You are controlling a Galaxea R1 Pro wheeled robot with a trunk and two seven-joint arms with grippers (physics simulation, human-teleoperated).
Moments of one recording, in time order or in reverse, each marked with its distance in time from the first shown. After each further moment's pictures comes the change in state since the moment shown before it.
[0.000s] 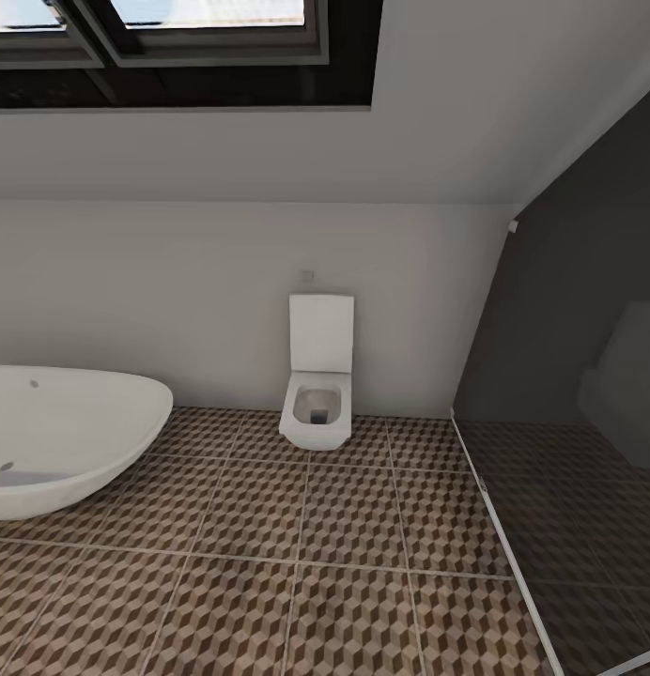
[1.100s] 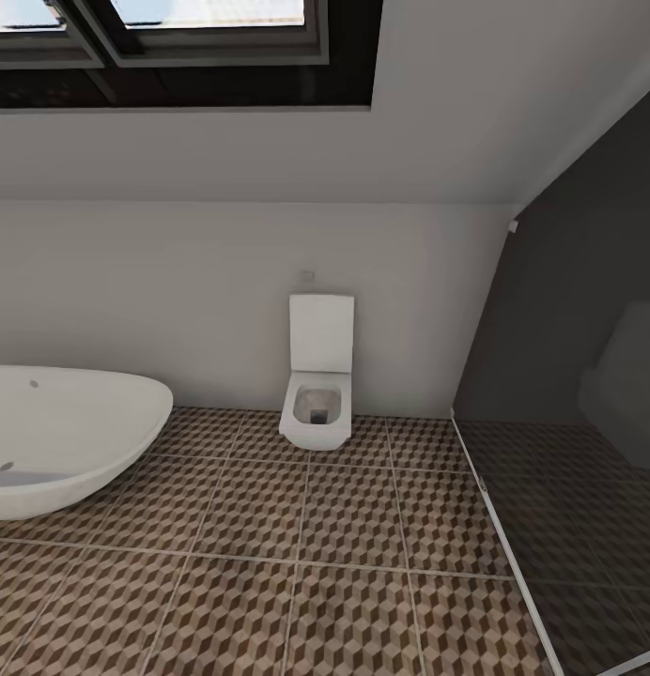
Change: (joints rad) left arm 0.000 0.000 0.000 0.000 0.000 0.000 0.000; right arm 0.000 0.000 0.000 0.001 0.000 0.000 0.000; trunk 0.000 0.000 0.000
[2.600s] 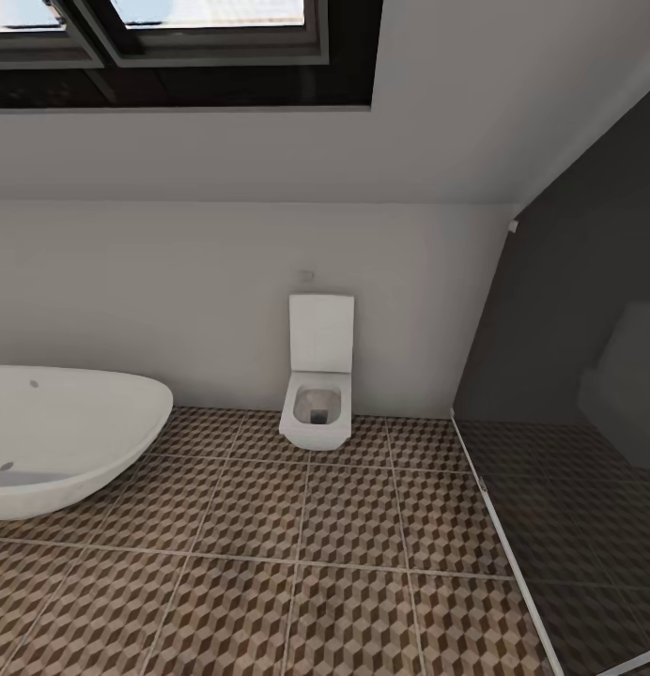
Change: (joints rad) left arm 0.000 0.000 0.000 0.000 0.000 0.000 0.000; right arm 0.000 0.000 0.000 0.000 0.000 0.000 0.000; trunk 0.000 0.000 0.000
